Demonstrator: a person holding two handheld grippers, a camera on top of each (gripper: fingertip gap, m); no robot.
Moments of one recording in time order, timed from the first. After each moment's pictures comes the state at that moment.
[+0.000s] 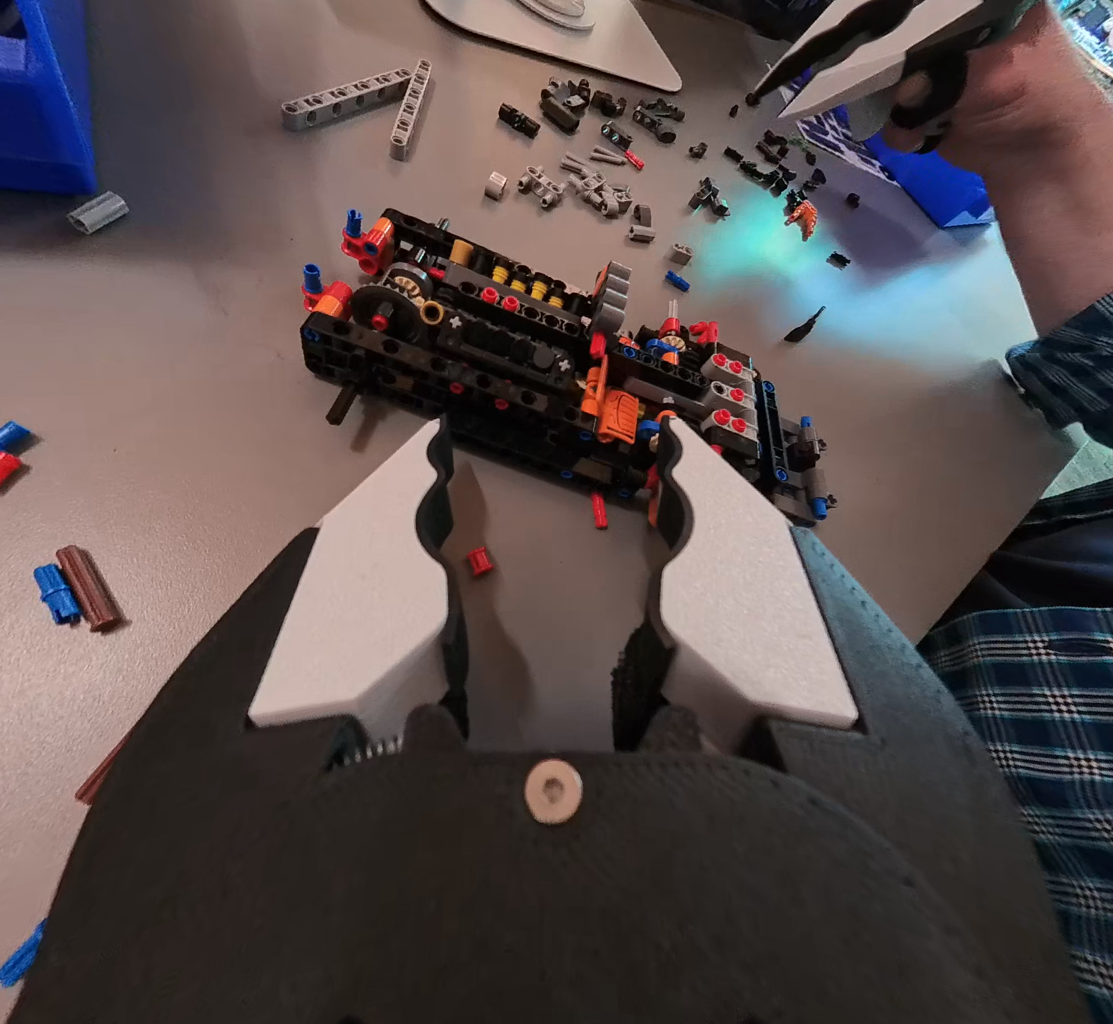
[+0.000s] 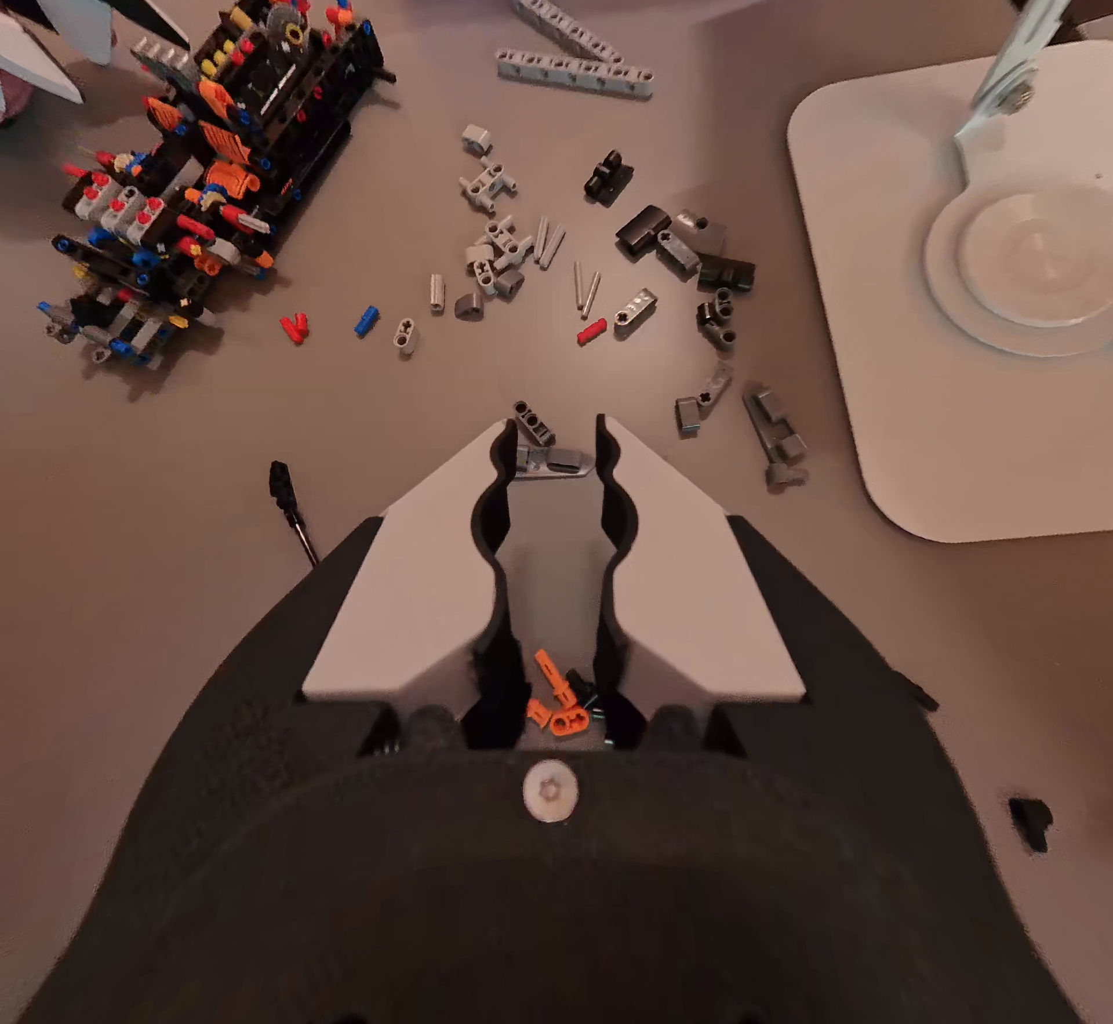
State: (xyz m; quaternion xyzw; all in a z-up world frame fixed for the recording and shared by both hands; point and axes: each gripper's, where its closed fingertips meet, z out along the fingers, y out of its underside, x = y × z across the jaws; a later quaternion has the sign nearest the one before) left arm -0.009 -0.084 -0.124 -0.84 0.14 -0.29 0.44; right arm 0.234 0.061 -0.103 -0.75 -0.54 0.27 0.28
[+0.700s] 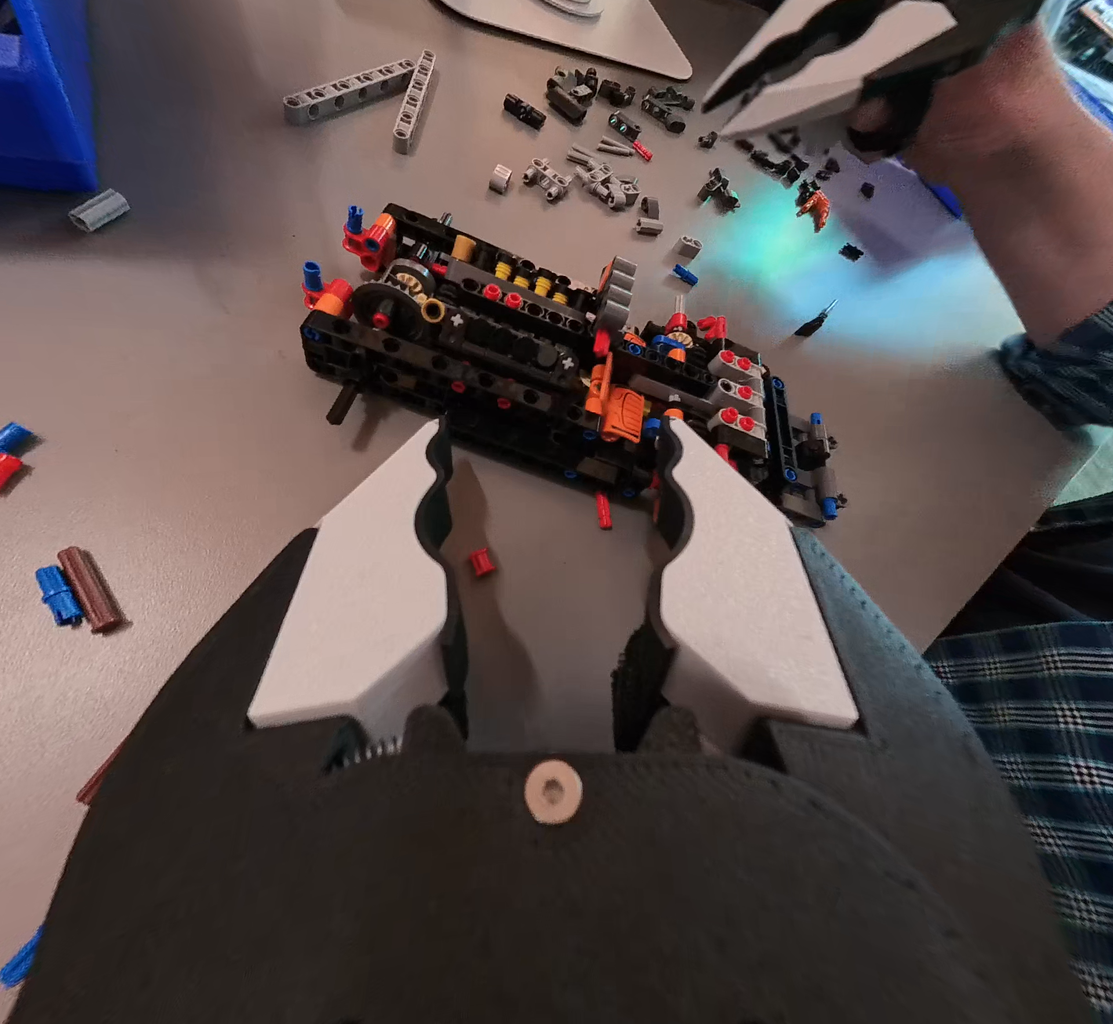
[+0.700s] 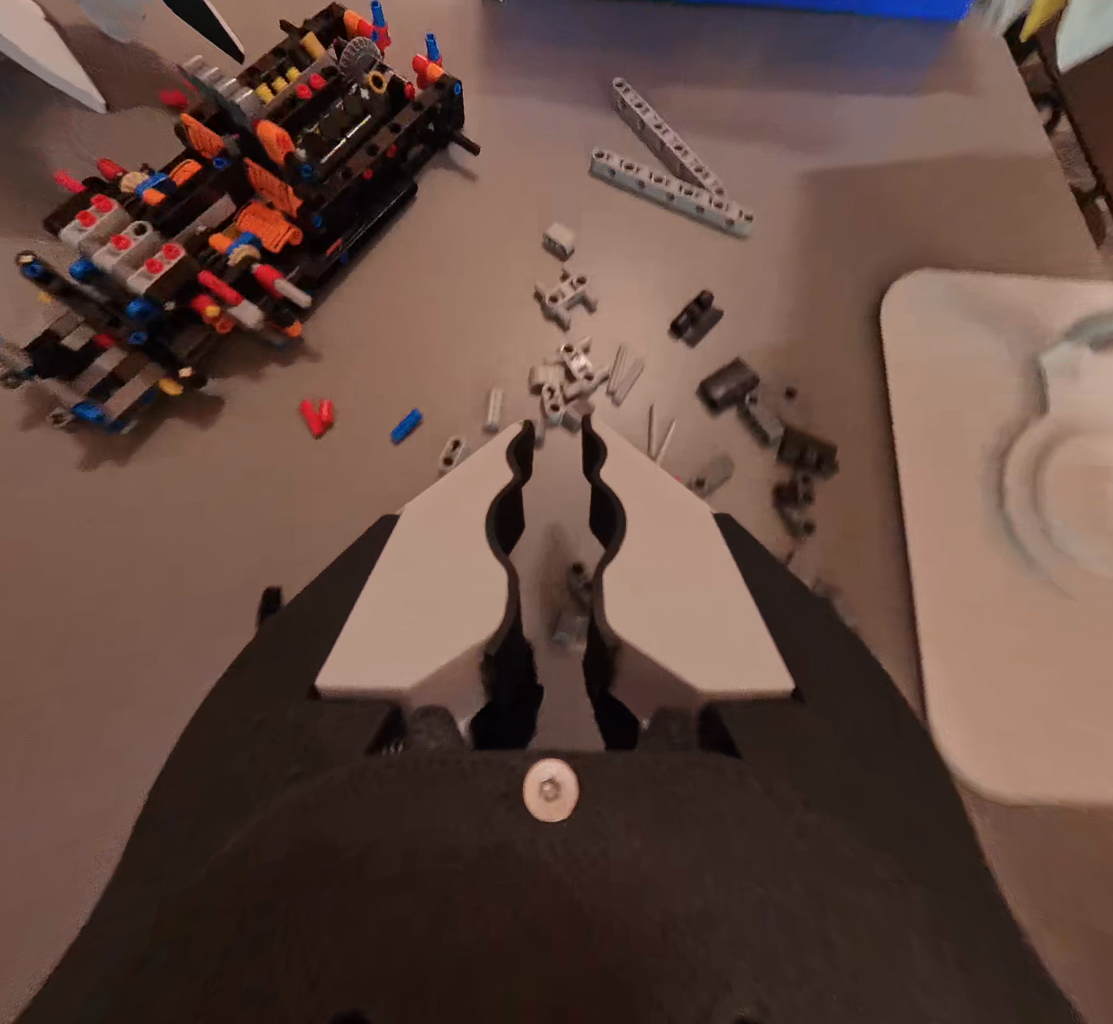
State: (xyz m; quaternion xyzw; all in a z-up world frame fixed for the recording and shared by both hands) left arm -0.008 -0.083 -0.127 -0.85 0.14 -0.28 0.43; right arm 0.159 0.043 -0.111 -0.69 -0.60 0.24 0.32
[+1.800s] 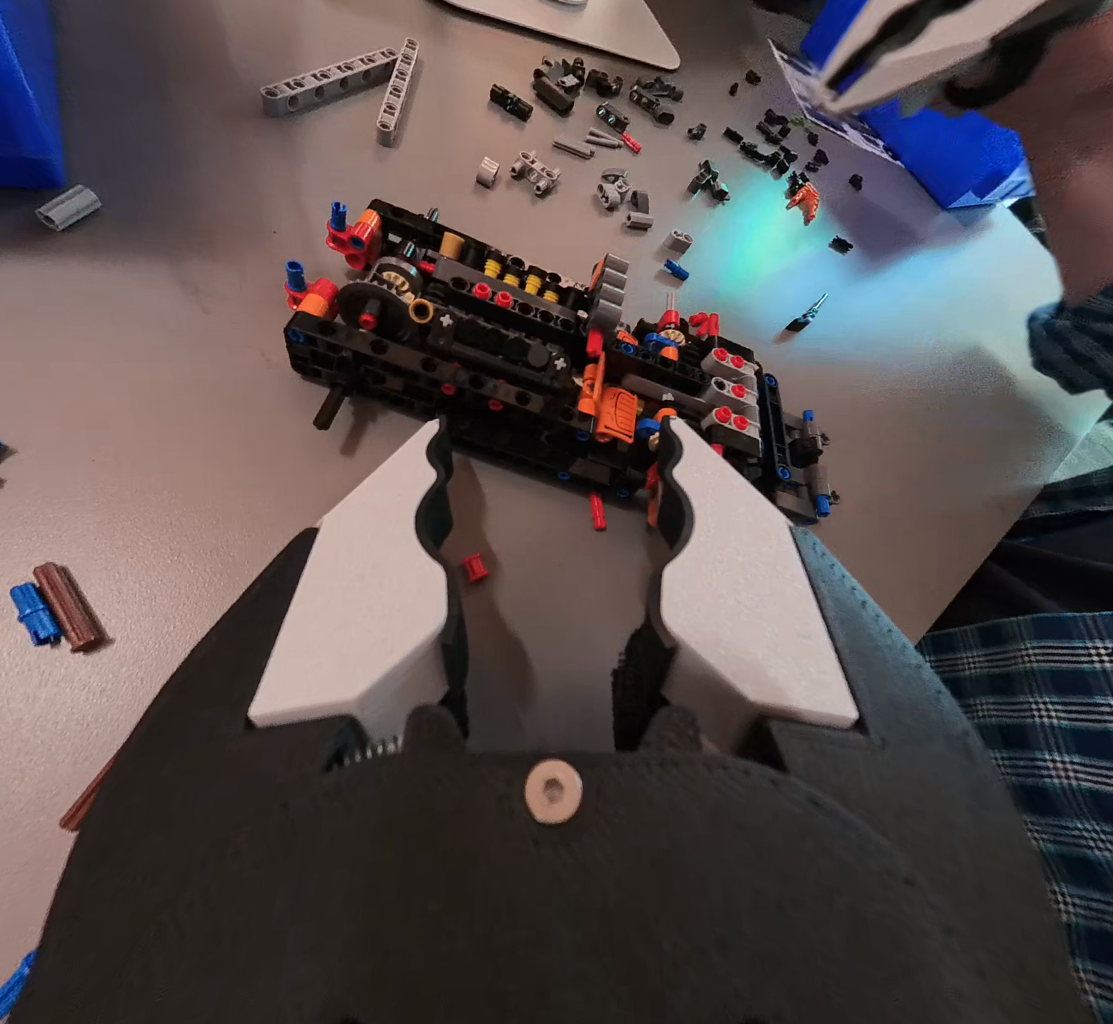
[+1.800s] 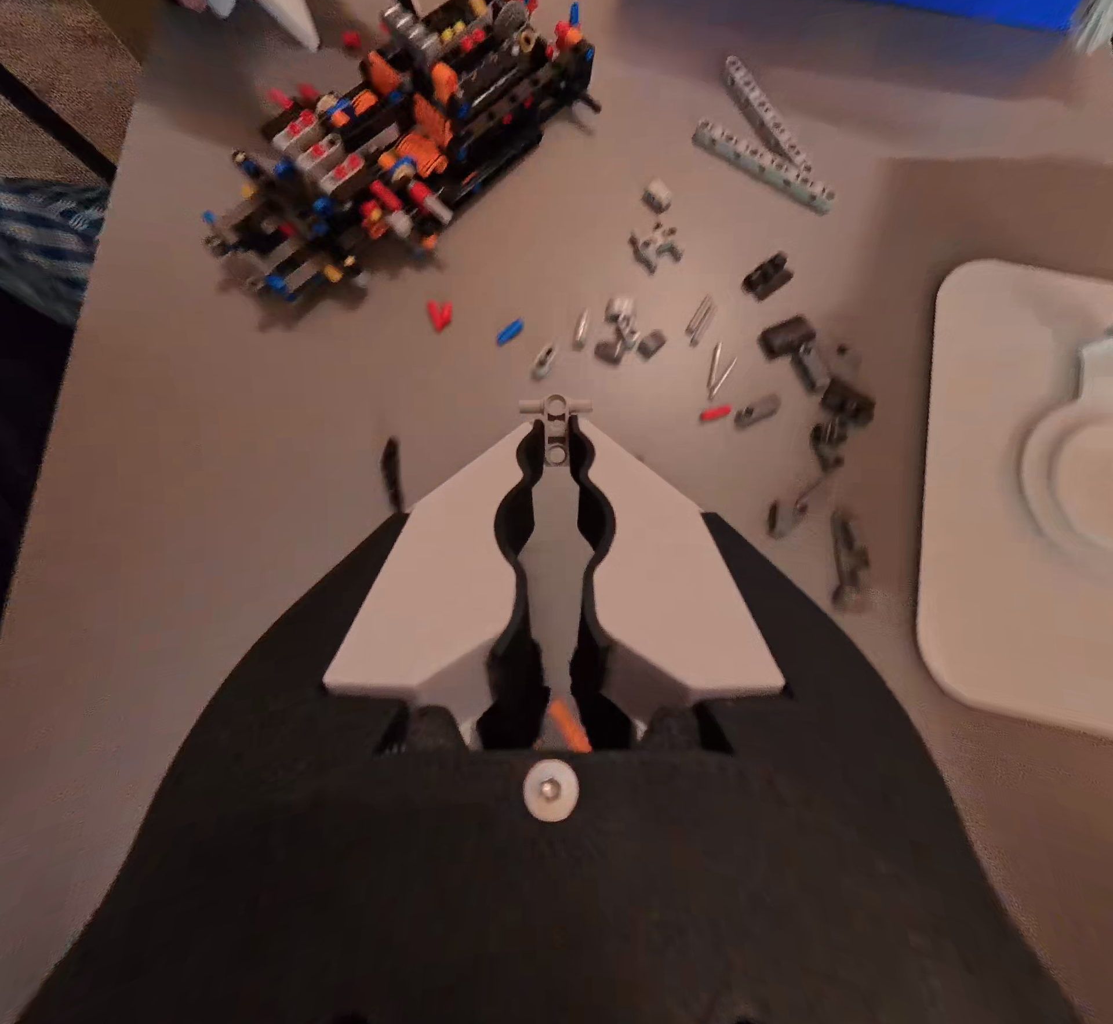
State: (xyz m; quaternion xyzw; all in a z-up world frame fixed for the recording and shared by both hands) left arm -0.005 -0.083 -0.128 -0.84 0.15 -0.29 0.42; right arm 0.205 0.009 -0.084 -0.65 -0.66 0.27 0.27
